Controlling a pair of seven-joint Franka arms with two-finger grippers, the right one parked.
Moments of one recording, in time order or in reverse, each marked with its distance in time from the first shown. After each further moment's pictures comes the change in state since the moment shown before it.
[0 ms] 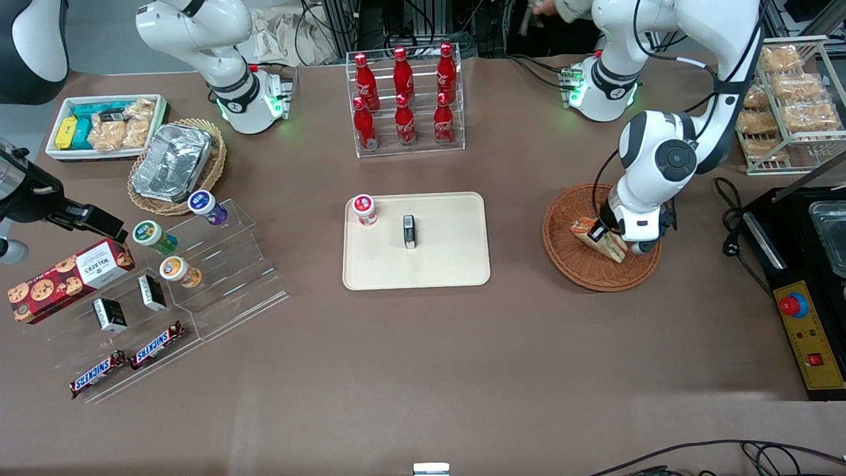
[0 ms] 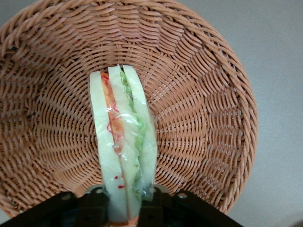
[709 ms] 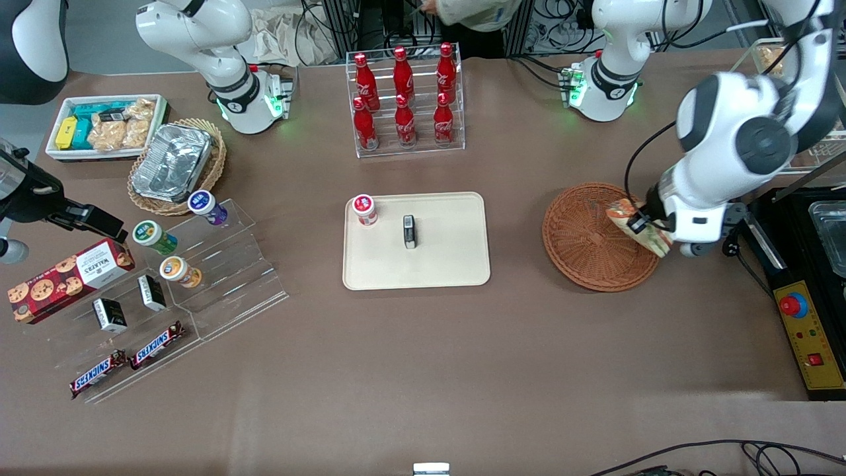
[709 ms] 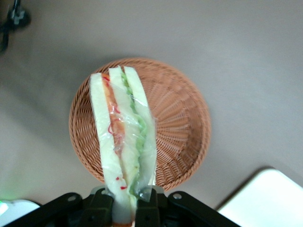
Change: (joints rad) arm 0.045 -0.075 0.003 0.485 0.036 -0.634 0.228
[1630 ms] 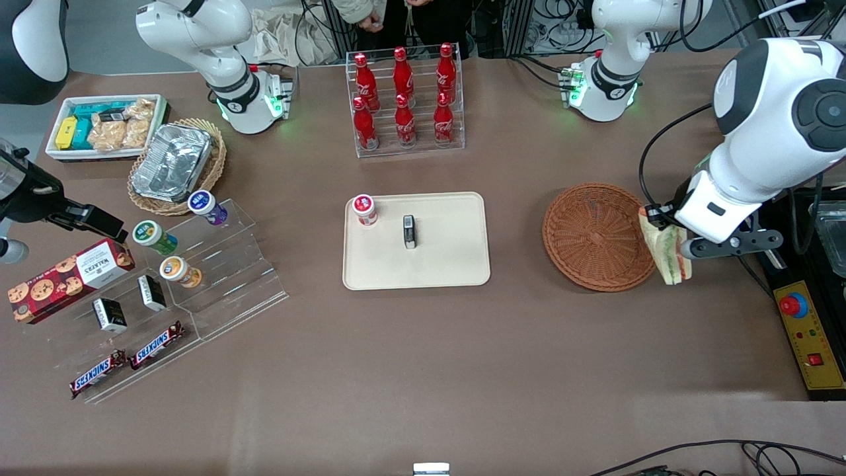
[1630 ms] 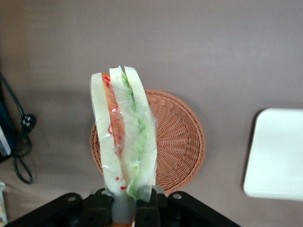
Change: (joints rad) arm -0.012 0.072 -0.011 0.250 0.053 -0.159 0.547
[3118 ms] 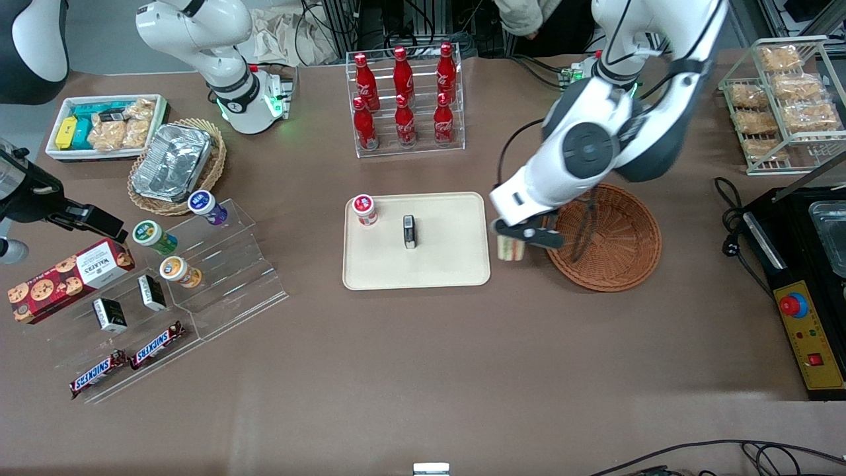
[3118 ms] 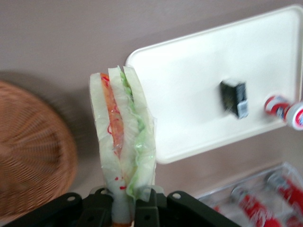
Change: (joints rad) arm -0.259 0.198 -0.153 -0.069 -0.178 0.246 -0.104
